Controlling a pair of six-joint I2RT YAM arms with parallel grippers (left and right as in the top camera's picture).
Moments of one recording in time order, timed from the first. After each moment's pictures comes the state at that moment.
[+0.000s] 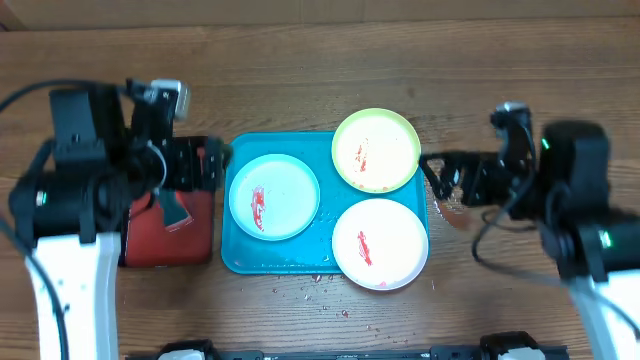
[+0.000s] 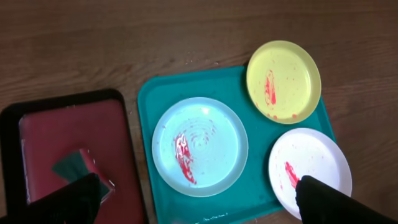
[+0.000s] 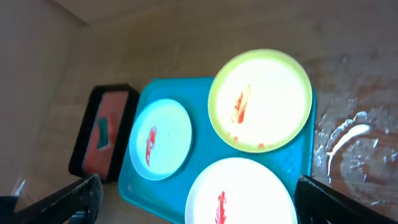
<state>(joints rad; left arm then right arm) 0.06 1.29 1.56 -1.23 0.35 0.08 0.11 1.09 1.21 -0.90 -0.47 0.28</state>
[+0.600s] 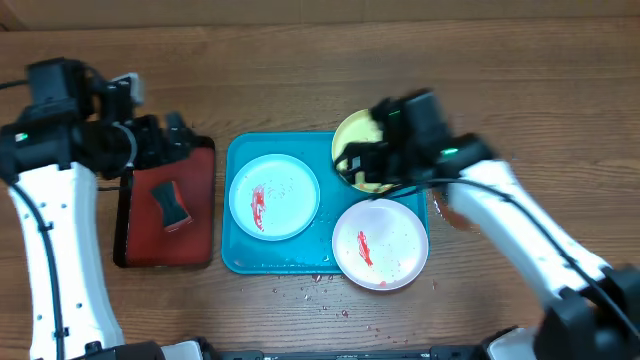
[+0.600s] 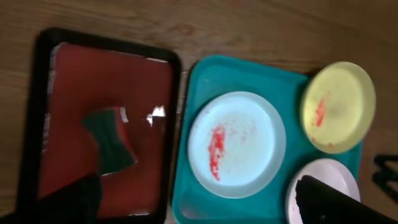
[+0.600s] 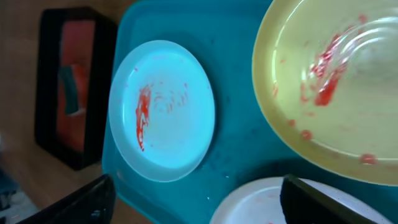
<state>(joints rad) 0.28 1.49 1.59 -1.26 0.33 -0.03 0.49 1.62 1.22 -0.63 -0.36 0.46</state>
